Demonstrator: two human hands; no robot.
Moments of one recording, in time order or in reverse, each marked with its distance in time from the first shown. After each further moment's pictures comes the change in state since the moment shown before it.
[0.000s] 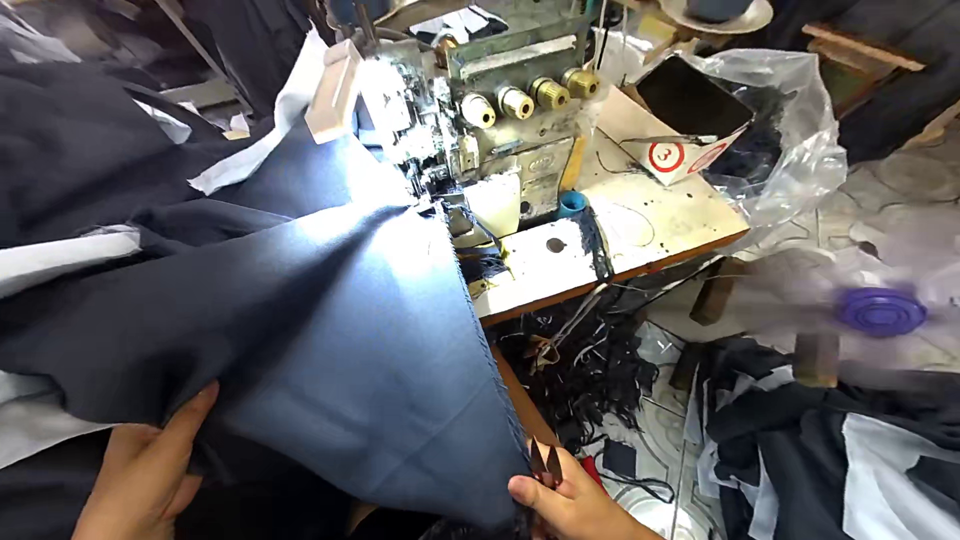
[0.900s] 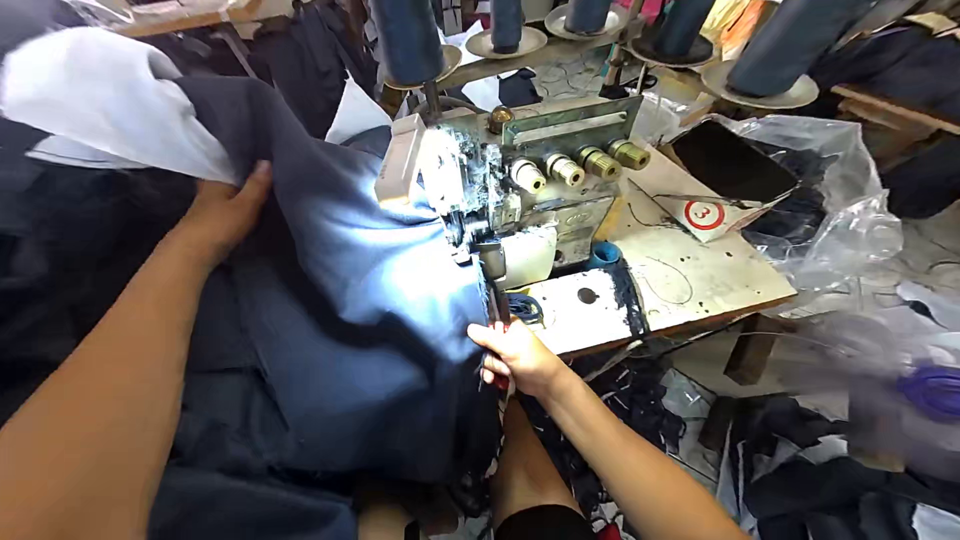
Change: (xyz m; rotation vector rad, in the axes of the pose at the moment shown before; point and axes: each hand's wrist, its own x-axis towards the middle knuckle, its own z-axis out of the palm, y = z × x) left_hand 0.235 0.089 0.068 0.553 -0.211 0.308; right_hand 0.192 -0.081 -0.018 0.207 0.051 0.119
